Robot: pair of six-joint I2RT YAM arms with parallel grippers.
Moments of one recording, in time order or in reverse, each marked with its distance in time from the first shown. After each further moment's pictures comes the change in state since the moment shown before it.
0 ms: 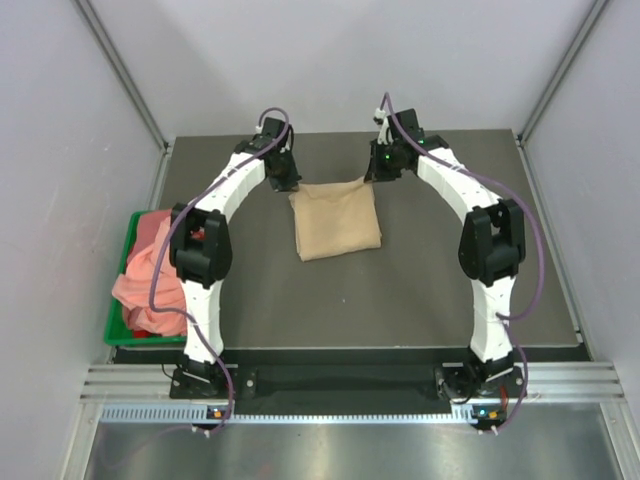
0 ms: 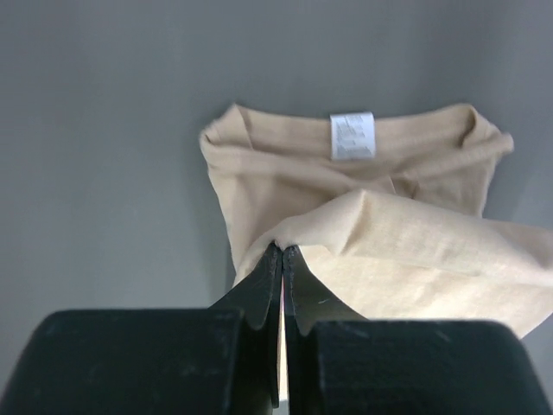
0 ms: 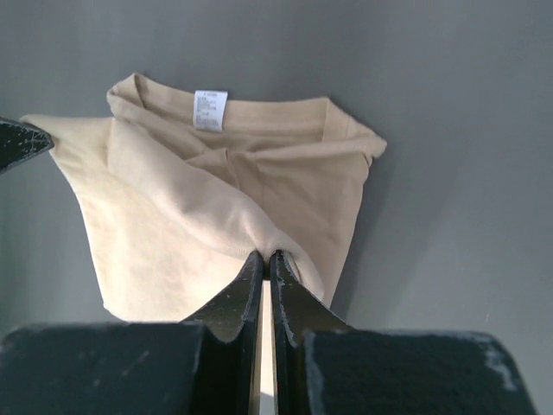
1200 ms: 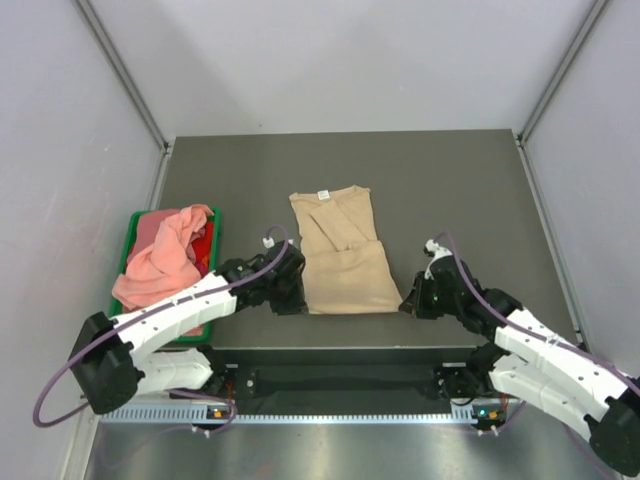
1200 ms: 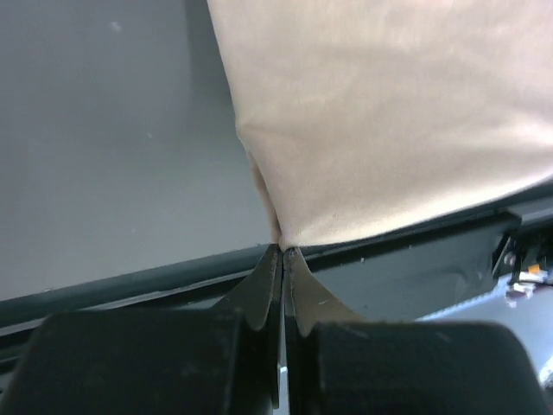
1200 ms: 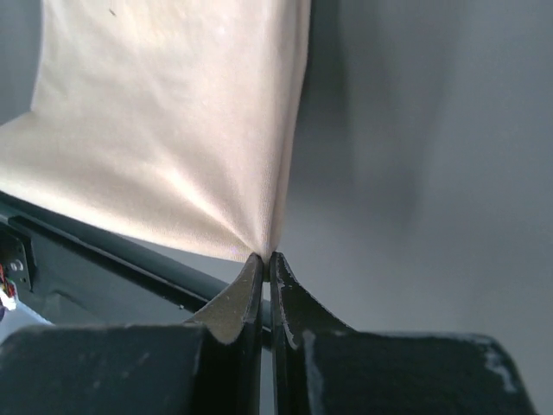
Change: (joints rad) left arm -0.517 -0.955 -1.117 0.051 0.005 -0.386; right arm 0.293 -1.317 -1.452 0.140 0.165 0.428
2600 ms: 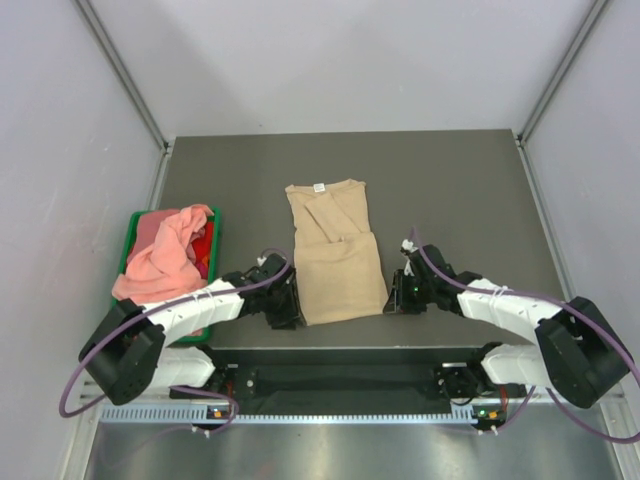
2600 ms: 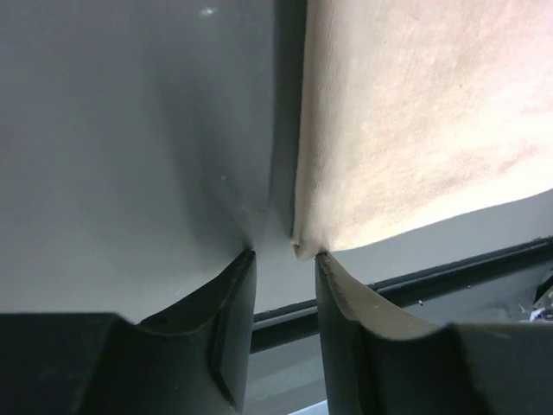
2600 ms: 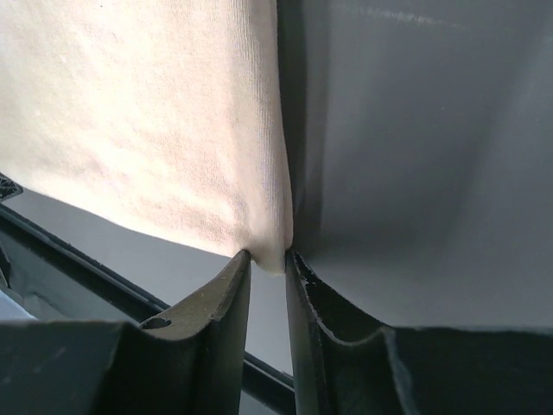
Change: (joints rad) left arm 0.118 0.102 -0.221 0.235 0.121 0.011; right arm -0.068 0.461 0.023 0.282 -0.169 -0.073
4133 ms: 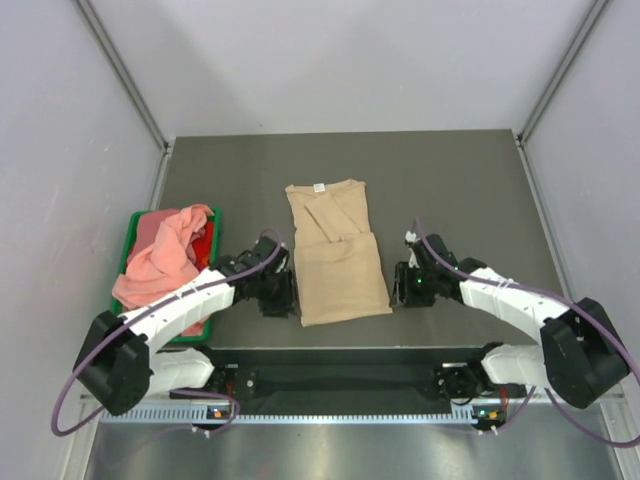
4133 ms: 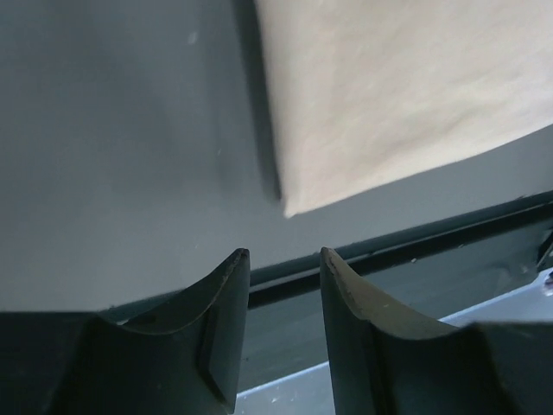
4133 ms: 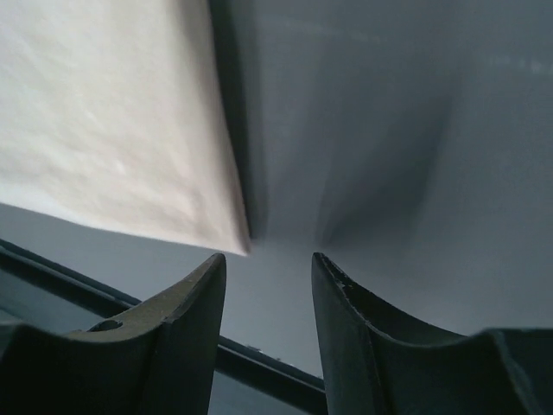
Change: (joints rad) left arm 0.080 -0.053 0.185 -0.231 0.014 0.186; right arm -0.047 0.006 0.141 -0.214 0.068 -0.099
